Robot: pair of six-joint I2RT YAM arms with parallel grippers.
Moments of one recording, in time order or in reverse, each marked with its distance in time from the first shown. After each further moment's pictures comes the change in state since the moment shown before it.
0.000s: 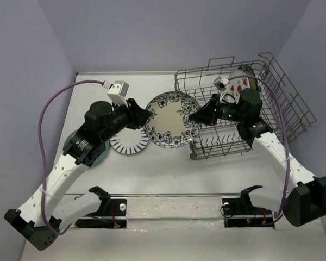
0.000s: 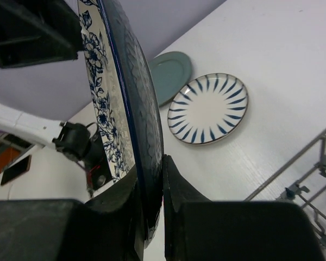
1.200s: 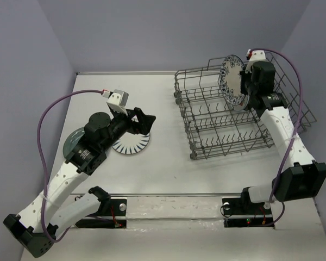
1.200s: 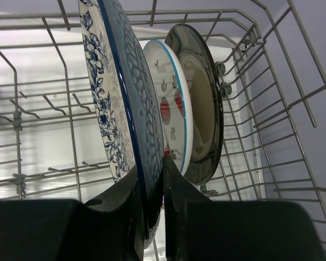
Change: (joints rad) left arm -0.016 -0.093 -0.179 0.201 -0.074 0.121; right arm -0.212 0.195 0.451 -0.525 1.161 -0.507
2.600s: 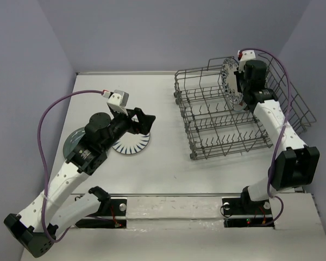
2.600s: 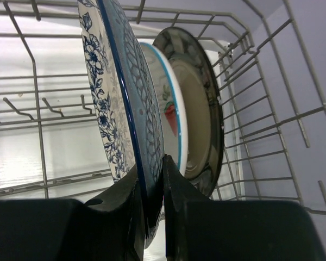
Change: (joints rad) left arm 0.000 0.001 -0.011 0.014 -0.011 0.014; right arm 0.005 0.133 0.024 0.076 0.089 -0.137
